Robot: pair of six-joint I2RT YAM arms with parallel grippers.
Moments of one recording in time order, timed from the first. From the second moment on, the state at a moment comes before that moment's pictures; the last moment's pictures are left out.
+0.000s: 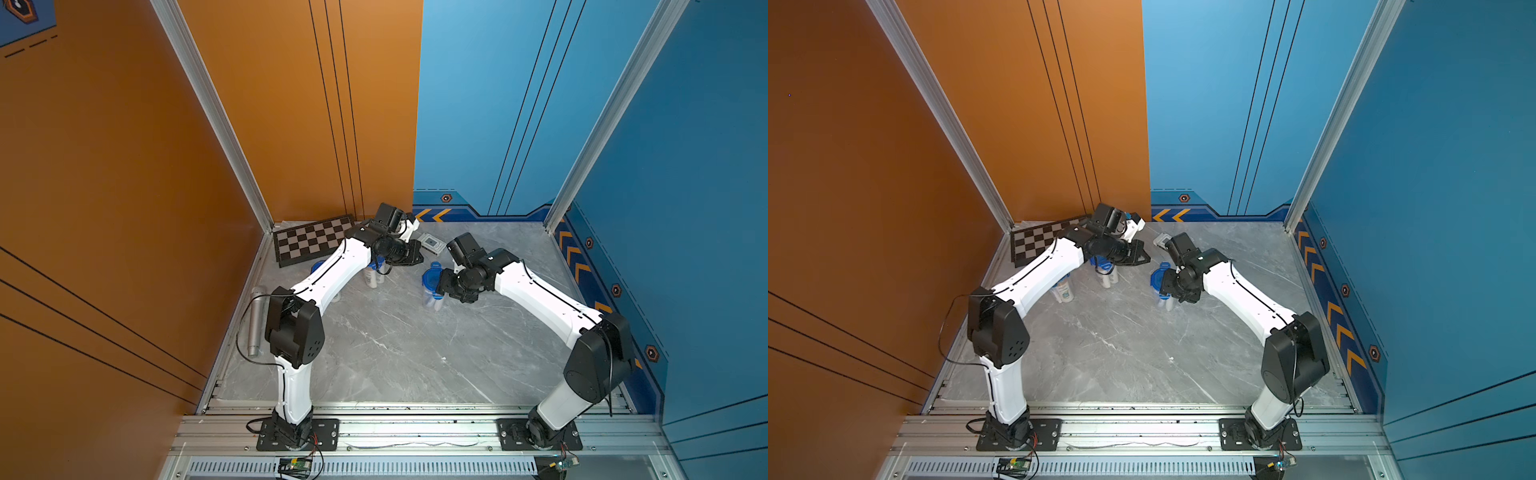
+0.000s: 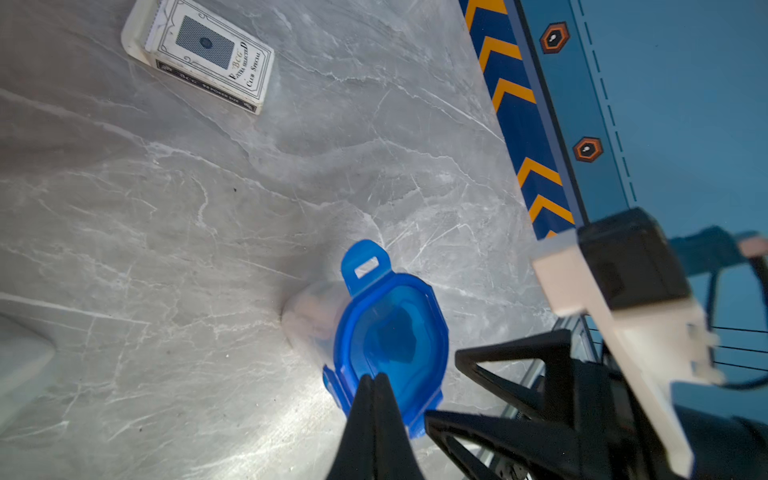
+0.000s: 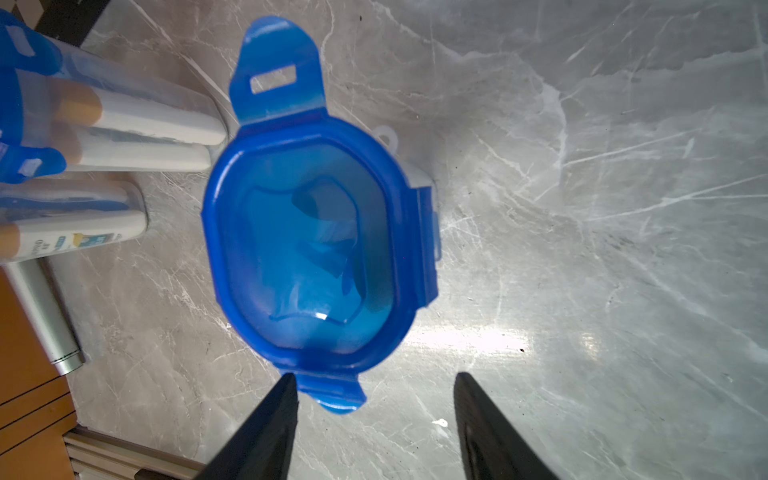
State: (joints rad) left arm -0.51 1.98 1.87 -0.75 0.46 -0.37; right arm 0.54 1.66 1.44 -0.93 -0.09 0.72
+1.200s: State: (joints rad) left arm -0.60 1.93 1.73 -0.81 0.36 -0.36; right arm 0.44 1.50 1.25 -0.93 -0.04 0.79
